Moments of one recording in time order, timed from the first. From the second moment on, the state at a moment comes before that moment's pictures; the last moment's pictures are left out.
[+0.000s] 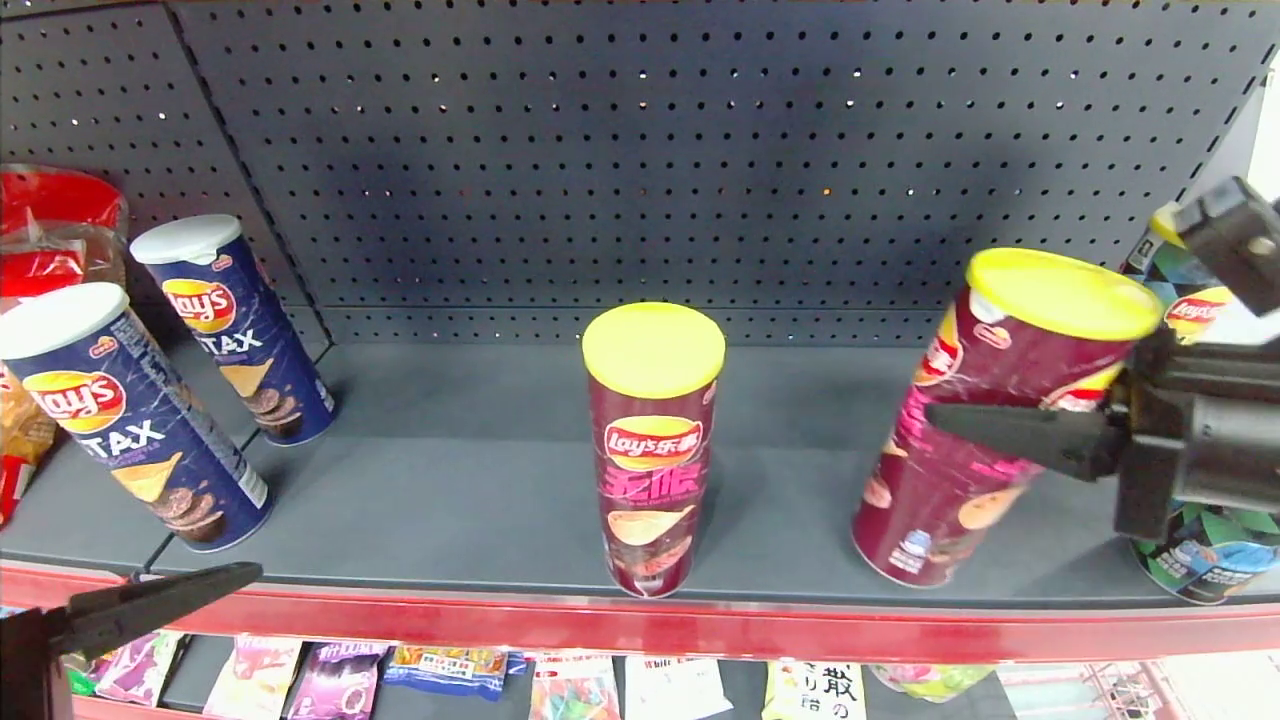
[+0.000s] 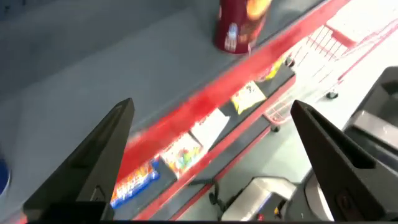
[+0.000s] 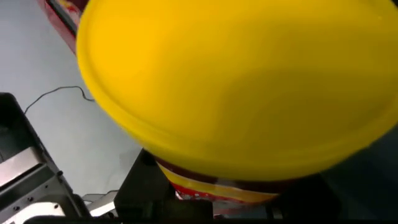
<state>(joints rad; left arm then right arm) -0.42 0.79 -0.34 -0.16 -0.33 0.12 0.44 1.27 -0.83 -0.15 0.36 -0.18</state>
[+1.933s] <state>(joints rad) -0.42 0.72 -0.34 -0.11 -0.32 0.11 0.51 1.77 -1.22 -0.19 0.34 -0.17</state>
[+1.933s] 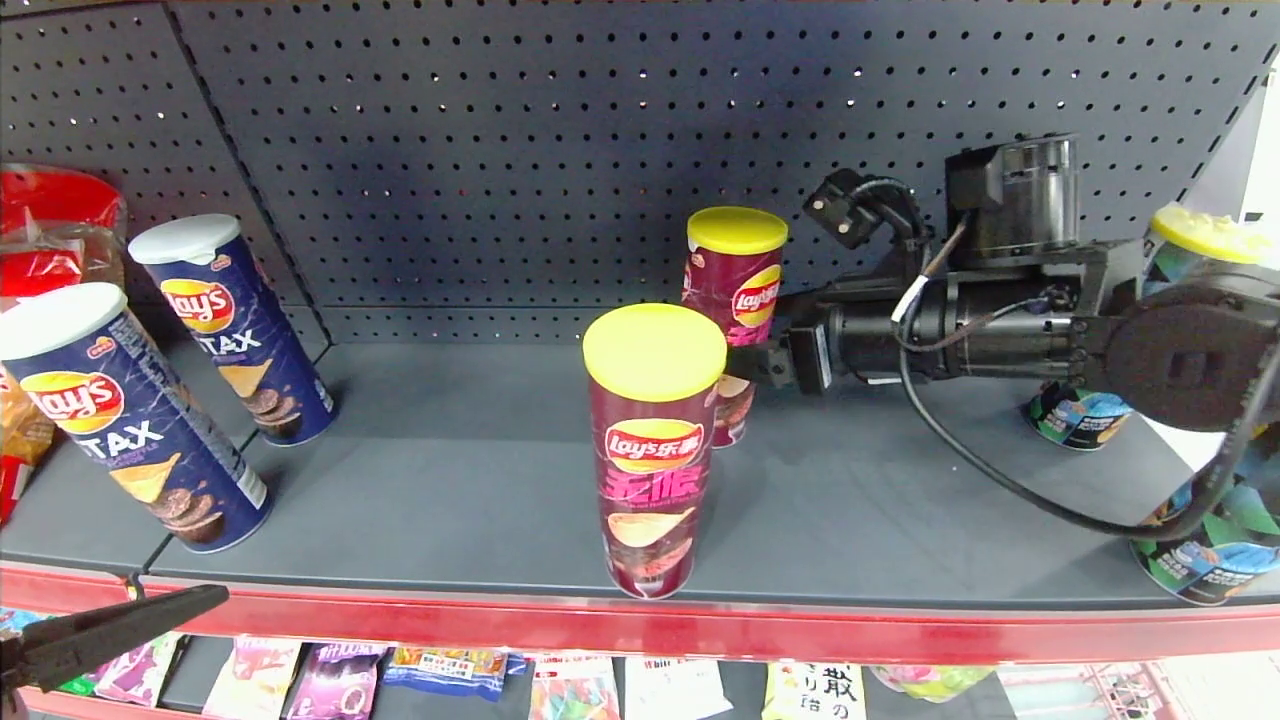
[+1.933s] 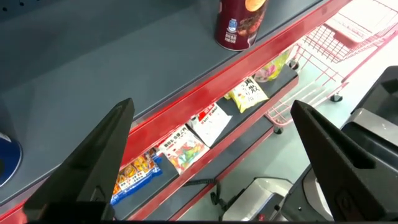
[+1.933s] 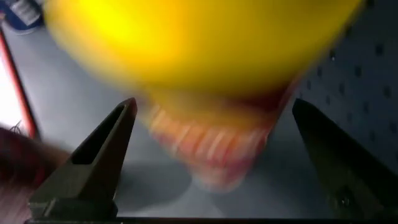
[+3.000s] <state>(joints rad) -0.43 1.11 -0.40 -0.21 -0.27 0.14 0.49 0.80 -0.35 -0.18 0.29 -0.14</state>
